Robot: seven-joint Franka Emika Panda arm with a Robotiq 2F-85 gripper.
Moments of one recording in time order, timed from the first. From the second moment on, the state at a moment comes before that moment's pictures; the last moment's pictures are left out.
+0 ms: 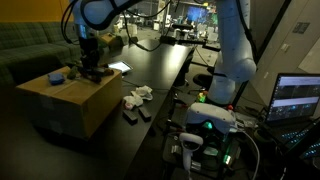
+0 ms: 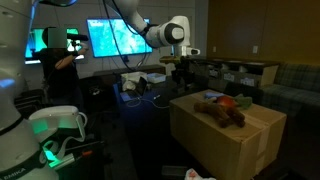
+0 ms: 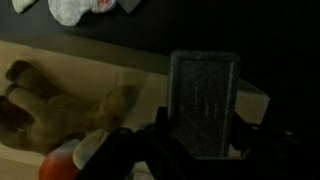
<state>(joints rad) 0.16 0.42 0.09 -1.71 -0.13 2.14 0.00</state>
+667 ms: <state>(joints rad) 0.21 0.76 0.08 -1.35 -0.15 2.09 0.00</state>
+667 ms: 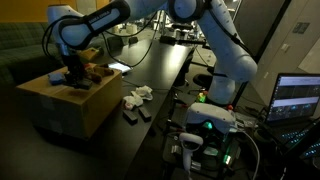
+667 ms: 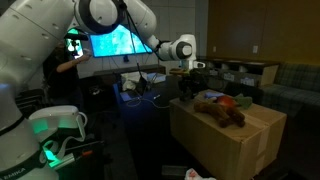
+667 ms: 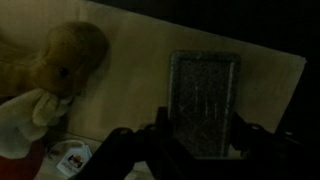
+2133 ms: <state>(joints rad) 0.04 0.45 0.08 -1.56 -0.02 2.03 -0.08</state>
